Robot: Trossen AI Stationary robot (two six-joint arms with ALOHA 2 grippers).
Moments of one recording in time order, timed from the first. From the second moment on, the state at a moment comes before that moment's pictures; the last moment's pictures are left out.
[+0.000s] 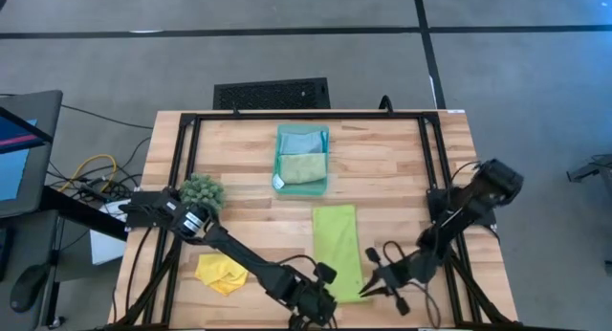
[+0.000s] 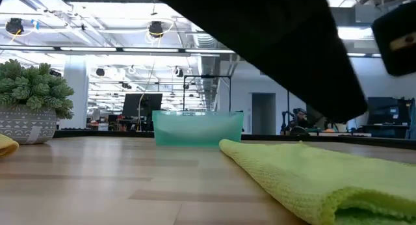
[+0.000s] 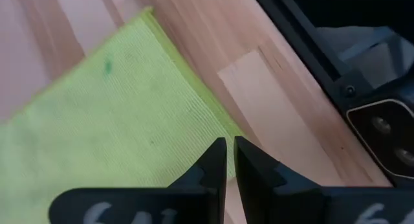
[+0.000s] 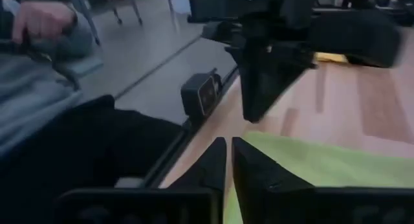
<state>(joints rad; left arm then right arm) -0.57 2.34 1.94 -0.62 -0.18 0.04 0.87 1.67 0.46 0.91 0.34 0.20</state>
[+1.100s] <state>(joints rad) -0.53 2.33 1.86 -0.53 -0.29 -0.05 0.86 1.97 0.91 0.28 0.39 0.26</state>
